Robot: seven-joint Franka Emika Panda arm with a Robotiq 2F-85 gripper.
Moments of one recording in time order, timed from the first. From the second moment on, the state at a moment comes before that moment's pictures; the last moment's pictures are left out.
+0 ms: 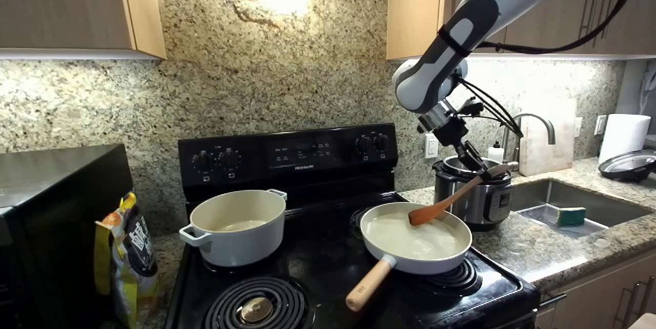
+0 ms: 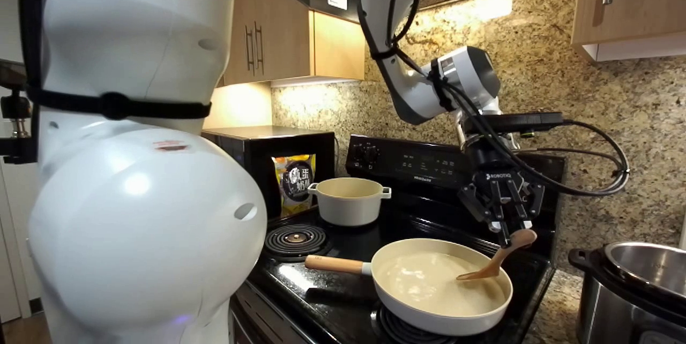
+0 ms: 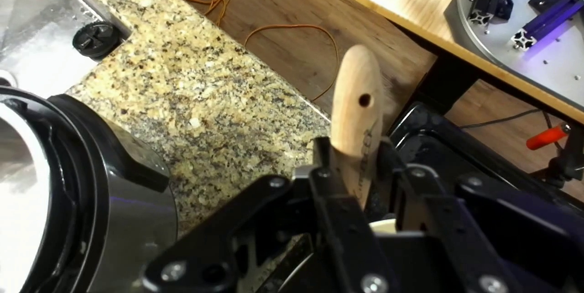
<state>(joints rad) -0.10 0.15 -0.10 -2.10 -0.52 1.74 -0.55</state>
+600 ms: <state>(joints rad) -0.05 0.26 -0.02 -2.04 -0.54 1.74 -0.57</state>
